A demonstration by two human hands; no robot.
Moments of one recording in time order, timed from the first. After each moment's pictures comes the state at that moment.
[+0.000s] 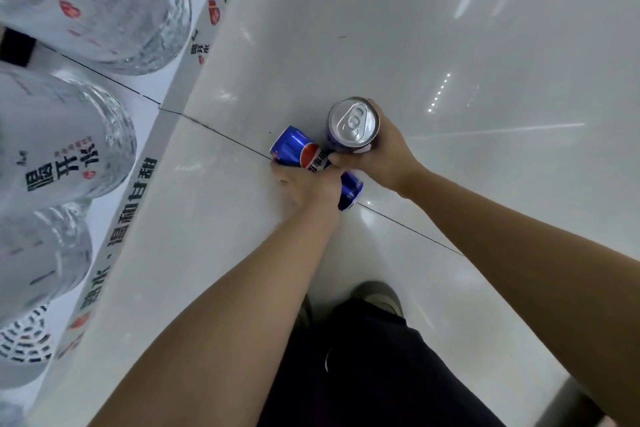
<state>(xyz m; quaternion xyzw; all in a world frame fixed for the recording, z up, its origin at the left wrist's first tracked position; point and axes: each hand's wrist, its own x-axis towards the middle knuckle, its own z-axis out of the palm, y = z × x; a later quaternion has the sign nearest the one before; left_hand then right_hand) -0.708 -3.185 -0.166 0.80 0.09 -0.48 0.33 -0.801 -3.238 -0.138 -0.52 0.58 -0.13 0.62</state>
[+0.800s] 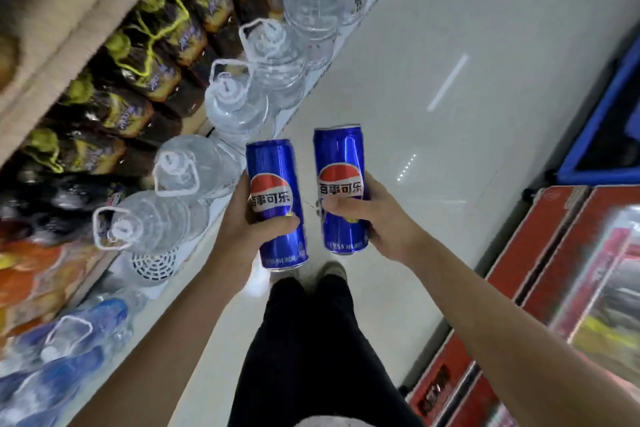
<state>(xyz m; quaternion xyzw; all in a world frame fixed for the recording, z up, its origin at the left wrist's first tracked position) -0.588 -3.122 0.348 0.59 -0.16 -0.63 0.47 -0.768 -3.212 0.358 -0.35 0.46 -0.14 0.81</state>
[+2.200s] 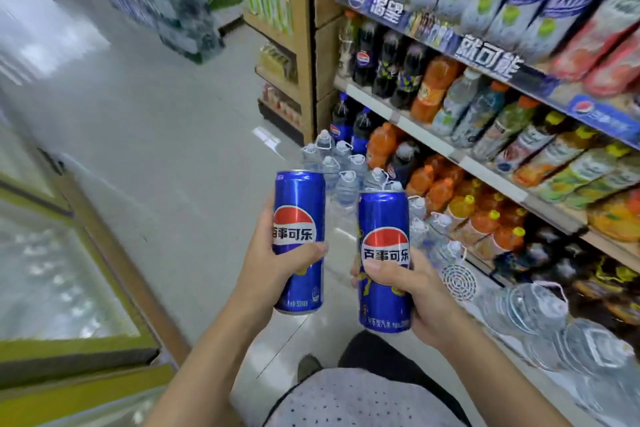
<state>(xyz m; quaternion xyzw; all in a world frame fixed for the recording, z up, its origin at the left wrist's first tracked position) -0.686 -2.394 0.653 0.63 0.24 0.06 0.74 -0.619 -2.580 0.633 -0.57 -0.02 0.38 0.73</state>
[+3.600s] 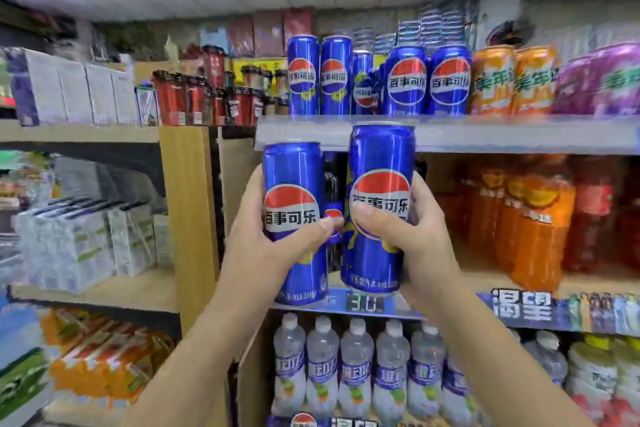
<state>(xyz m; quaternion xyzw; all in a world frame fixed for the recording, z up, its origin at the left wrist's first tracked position) -0.120 -2.140 0.996 0.63 -0.33 0.21 0.67 -0.146 -2.307 1.000 -0.59 -0.25 -0.27 0.72</state>
